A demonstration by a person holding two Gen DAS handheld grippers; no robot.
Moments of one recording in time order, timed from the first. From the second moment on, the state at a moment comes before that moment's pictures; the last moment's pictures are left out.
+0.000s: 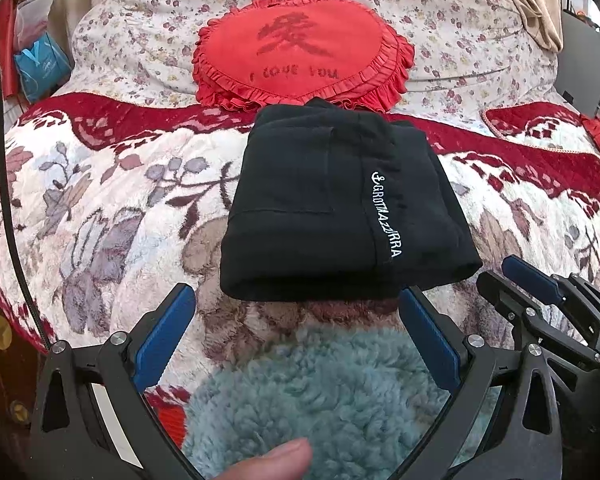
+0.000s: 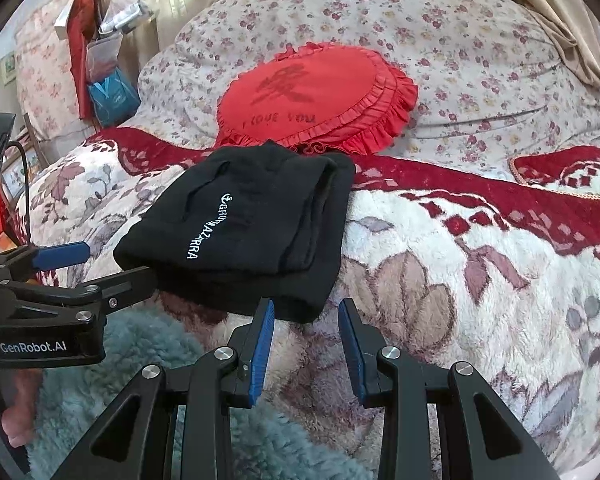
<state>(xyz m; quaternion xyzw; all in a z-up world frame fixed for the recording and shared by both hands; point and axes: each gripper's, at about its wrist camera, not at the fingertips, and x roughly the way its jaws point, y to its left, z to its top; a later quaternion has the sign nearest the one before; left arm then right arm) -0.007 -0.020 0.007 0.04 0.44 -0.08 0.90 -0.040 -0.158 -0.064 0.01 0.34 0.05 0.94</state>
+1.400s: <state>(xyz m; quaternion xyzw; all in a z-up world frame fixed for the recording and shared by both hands) -0.007 -0.021 0.001 0.04 0.44 -0.09 0.89 -0.039 -0.155 -0.071 -0.01 0.35 0.05 0.93</state>
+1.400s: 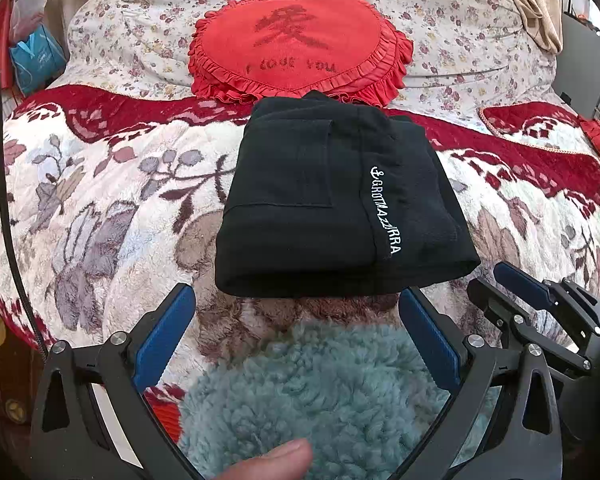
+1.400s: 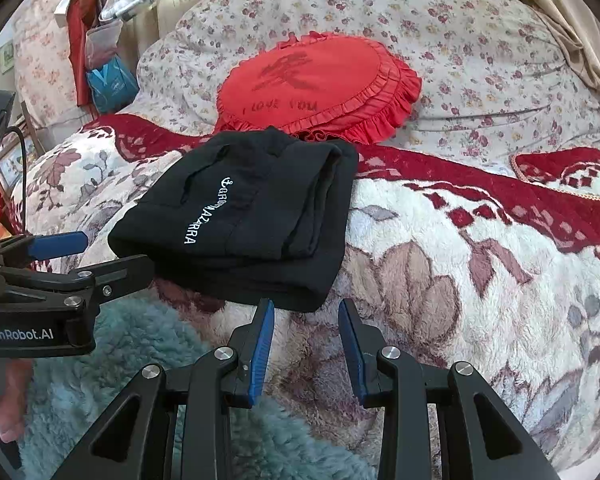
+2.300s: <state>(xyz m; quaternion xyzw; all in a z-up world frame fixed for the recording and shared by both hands) -0.005 -0.018 0.002 0.03 0.44 -0.09 0.89 -0.040 -0.155 -0.070 -0.01 0.35 0.05 0.93</state>
